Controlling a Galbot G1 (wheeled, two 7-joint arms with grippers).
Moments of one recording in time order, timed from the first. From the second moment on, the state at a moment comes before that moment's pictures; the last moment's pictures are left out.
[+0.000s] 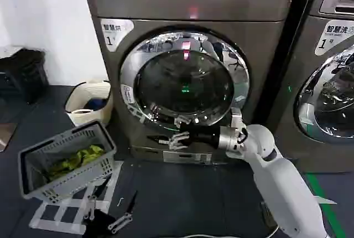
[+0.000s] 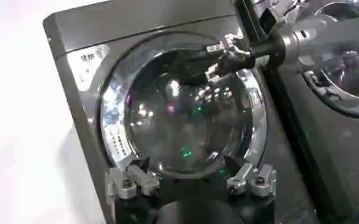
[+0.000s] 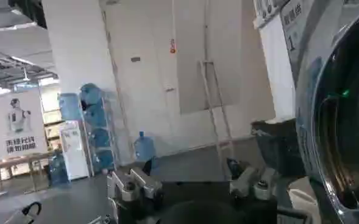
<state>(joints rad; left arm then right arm) 1.85 -1.50 -0.72 -2.24 0.08 -0.42 0.38 -0.59 1.15 0.18 1.75 0.67 -0.42 -0.86</state>
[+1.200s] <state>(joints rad) 1.89 -1.50 -0.74 -2.28 0.08 -0.42 0.38 -0.48 1.05 0.07 1.38 0.69 -0.04 -0.70</state>
